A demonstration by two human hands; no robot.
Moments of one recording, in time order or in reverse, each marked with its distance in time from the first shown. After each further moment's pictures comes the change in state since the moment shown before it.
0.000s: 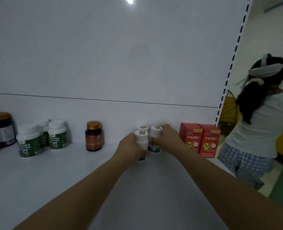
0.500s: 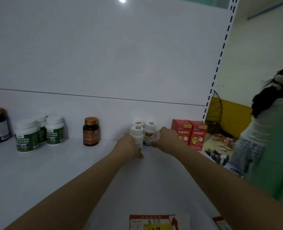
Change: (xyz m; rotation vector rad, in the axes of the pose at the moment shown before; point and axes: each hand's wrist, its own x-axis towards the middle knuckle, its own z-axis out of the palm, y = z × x) left_hand -0.015 -0.003 -0.006 0.141 -0.152 -0.049; right_hand -0.042 -0.005 -0.010 -0.374 0.006 0.009
